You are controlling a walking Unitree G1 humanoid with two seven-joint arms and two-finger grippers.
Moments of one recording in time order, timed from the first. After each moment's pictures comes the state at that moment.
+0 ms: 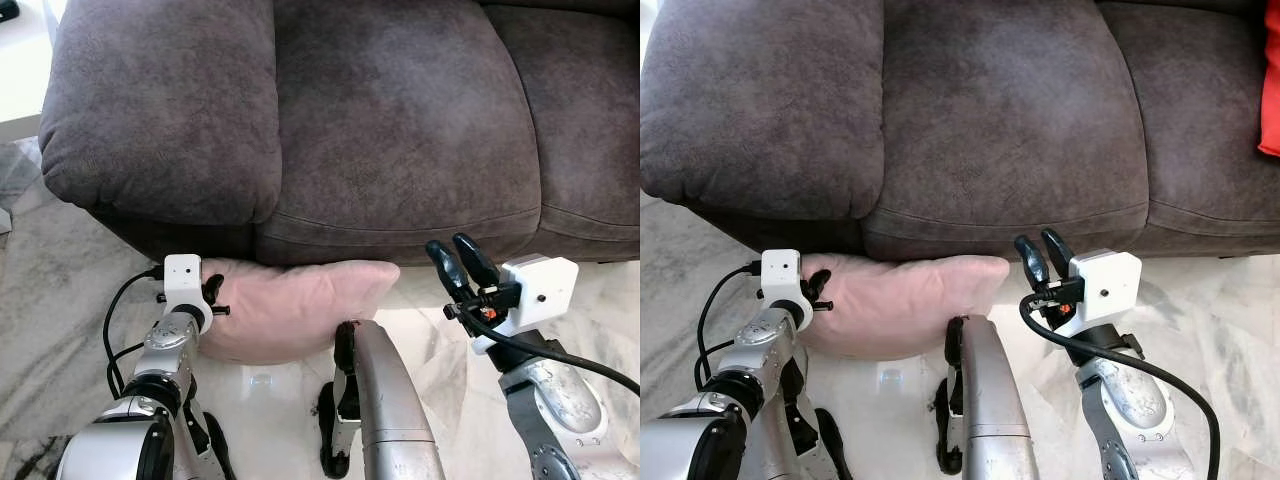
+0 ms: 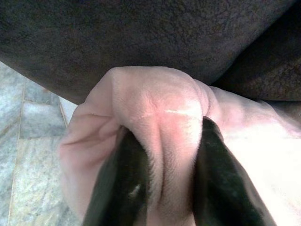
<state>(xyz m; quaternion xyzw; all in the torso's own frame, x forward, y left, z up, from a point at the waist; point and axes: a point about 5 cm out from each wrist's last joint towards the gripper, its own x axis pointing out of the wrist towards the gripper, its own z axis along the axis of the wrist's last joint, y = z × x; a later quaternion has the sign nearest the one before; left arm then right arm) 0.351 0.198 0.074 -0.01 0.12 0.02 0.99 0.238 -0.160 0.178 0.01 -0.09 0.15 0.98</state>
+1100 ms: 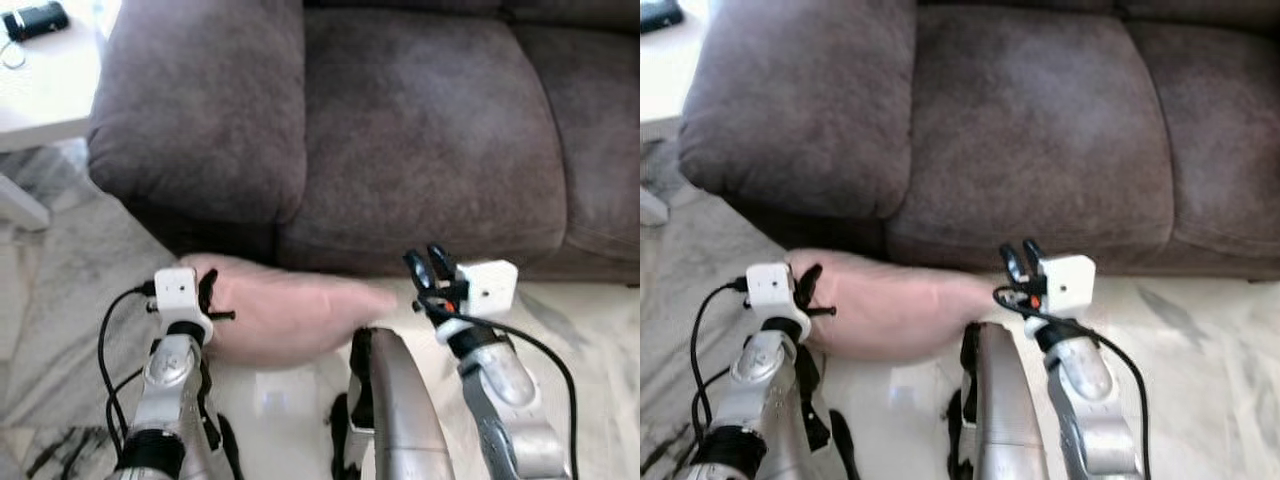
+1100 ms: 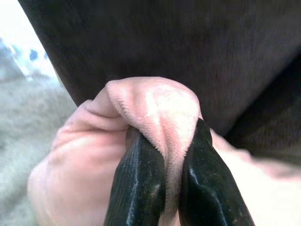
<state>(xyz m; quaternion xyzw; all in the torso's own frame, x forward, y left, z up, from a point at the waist) 0.314 0.188 0.091 -0.02 -0.02 0.03 1.00 0.283 -0.145 0.131 0.01 -0.07 0.13 0.99</state>
